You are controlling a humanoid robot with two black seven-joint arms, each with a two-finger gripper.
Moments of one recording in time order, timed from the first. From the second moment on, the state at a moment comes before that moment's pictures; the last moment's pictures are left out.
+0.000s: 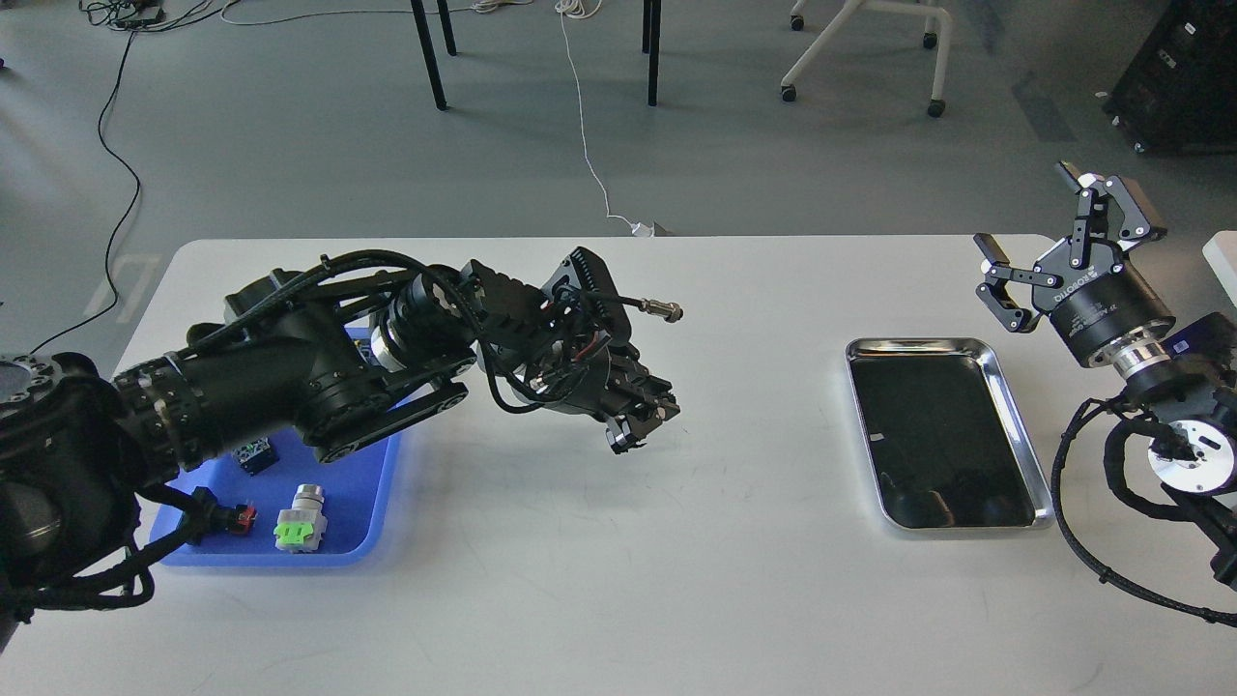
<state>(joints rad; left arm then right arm) -1.10 0.09 -0.15 -0.94 2.18 -0.38 -0.49 0.58 -0.59 0.65 0.81 -0.05 0.49 0.49</state>
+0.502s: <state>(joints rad) -1.11 -0.04 -0.13 -0.76 2.18 -0.38 -0.49 0.58 -0.59 0.65 0.81 -0.05 0.49 0.49</state>
